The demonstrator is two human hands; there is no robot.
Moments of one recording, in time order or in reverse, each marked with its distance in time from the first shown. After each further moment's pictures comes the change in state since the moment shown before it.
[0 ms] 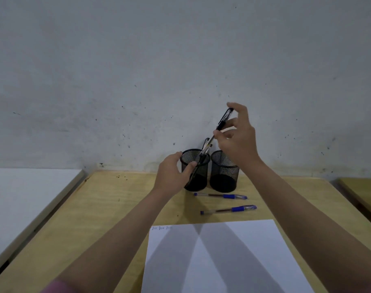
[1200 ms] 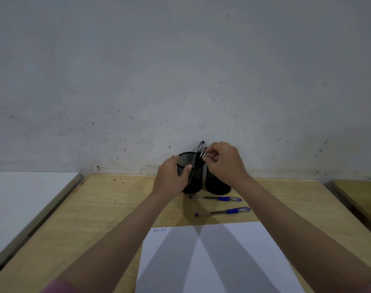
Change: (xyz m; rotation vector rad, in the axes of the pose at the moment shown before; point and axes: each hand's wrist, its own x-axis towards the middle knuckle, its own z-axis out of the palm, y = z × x) left_hand 0.001 0.006 0.010 0.079 -0.001 0.017; right_hand -0.024 0.042 0.013 -0.355 -0.235 -0.021
